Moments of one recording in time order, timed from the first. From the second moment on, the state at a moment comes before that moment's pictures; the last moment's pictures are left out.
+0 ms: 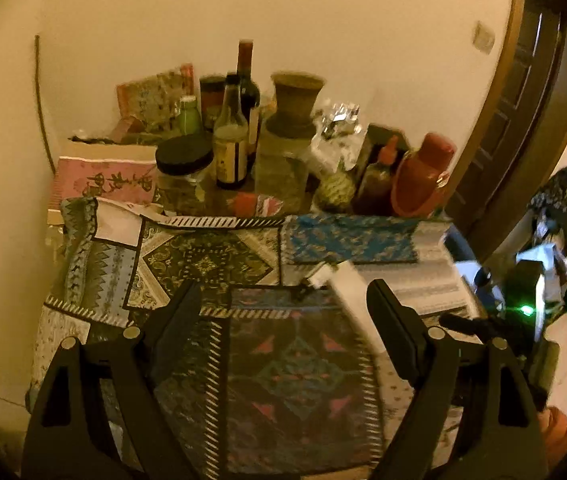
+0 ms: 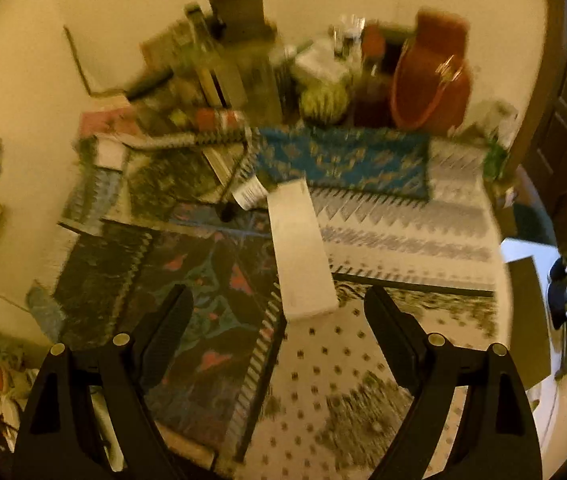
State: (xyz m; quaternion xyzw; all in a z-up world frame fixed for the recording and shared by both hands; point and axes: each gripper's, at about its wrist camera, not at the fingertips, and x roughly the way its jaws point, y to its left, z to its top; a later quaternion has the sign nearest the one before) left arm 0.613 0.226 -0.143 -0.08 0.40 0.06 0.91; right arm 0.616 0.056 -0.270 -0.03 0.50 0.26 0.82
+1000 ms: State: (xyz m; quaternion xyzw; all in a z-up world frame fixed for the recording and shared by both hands) left arm 0.800 0.193 -0.334 0.04 0.56 -0.12 0.82; right arm 0.652 0.041 -0.332 -0.05 0.53 0.17 0.83
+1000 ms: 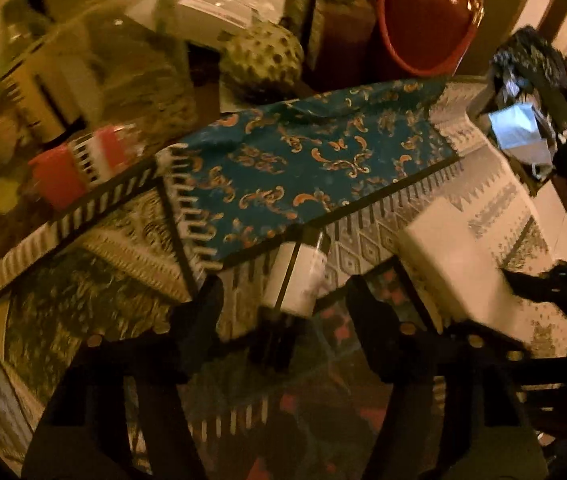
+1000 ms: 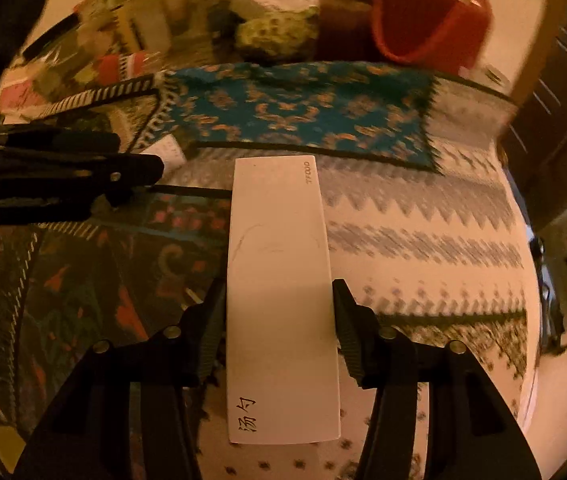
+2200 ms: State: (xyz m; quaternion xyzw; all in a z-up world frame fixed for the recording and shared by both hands) left arm 0.638 0.111 -0.126 -0.04 0.36 -0.02 0.93; right arm 0.565 -0.097 -0.156 0.06 0.36 0.18 0.91
